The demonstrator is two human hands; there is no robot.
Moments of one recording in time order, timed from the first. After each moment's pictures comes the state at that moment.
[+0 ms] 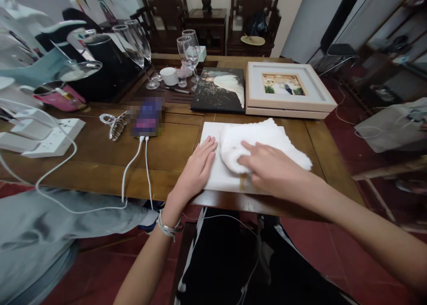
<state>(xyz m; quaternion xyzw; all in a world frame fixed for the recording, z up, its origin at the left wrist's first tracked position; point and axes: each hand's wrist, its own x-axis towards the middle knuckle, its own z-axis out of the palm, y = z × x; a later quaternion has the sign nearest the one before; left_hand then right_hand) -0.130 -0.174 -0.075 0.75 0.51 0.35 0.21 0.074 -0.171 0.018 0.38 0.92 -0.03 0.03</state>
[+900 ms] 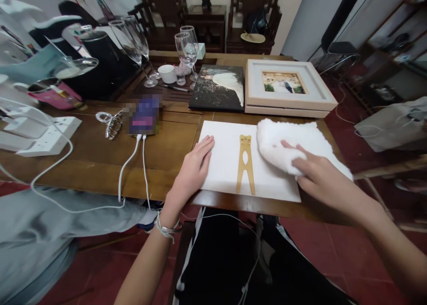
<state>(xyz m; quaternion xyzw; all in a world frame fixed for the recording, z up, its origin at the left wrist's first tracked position) -0.130 -0.173 -0.071 0.76 0.53 0.34 0.17 0.184 -0.182 -0.012 0.48 0.87 -0.08 -0.03</state>
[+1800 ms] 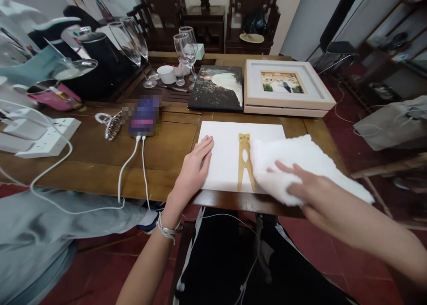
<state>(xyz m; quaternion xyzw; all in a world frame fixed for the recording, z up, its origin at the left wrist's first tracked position) -0.127 -0.173 -0.076 0.74 0.53 0.36 0.17 0.165 -0.223 0.010 0.43 0.89 -0.12 0.02</state>
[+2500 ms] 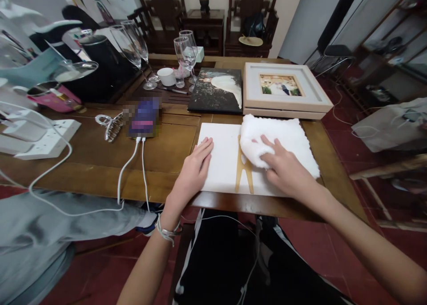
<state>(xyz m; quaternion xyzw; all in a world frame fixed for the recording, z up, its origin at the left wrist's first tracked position) -0.127 -0.174 -0.074 0.75 0.53 0.35 0.18 0.120 -0.167 -0.014 0.45 0.89 -0.01 -0.05</state>
